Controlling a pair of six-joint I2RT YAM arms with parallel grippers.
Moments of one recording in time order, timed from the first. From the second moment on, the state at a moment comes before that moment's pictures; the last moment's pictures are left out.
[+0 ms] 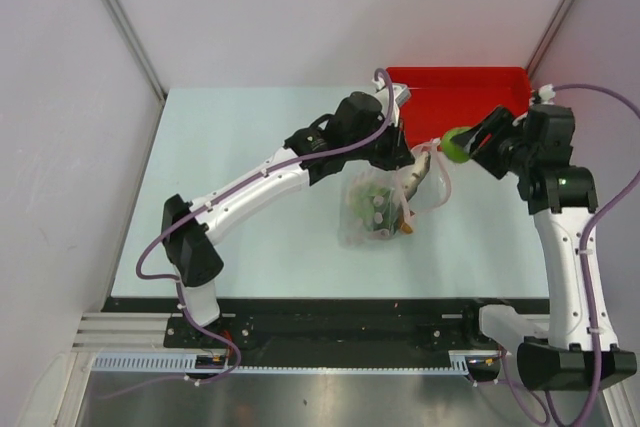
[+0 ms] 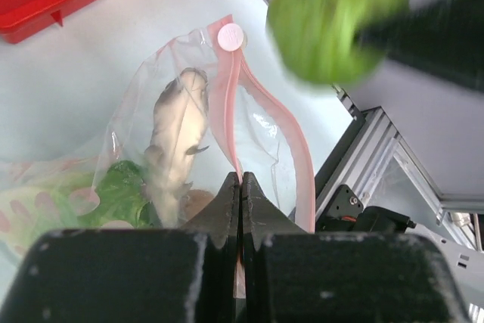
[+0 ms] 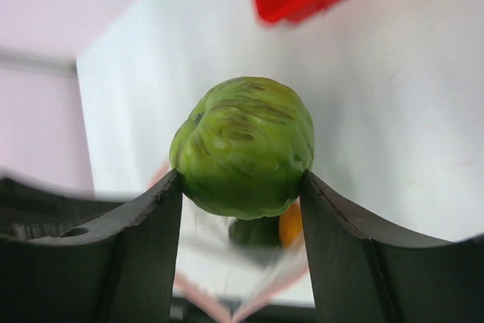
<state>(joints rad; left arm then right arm) -0.91 1.82 1.83 -0.45 0.17 -0.49 0.02 1.05 1.35 -0.84 -0.20 0.66</state>
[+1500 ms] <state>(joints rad) -0.89 1.83 1.76 -0.39 0.38 -0.57 -0.29 2.22 2.10 -0.88 -0.05 0.71</state>
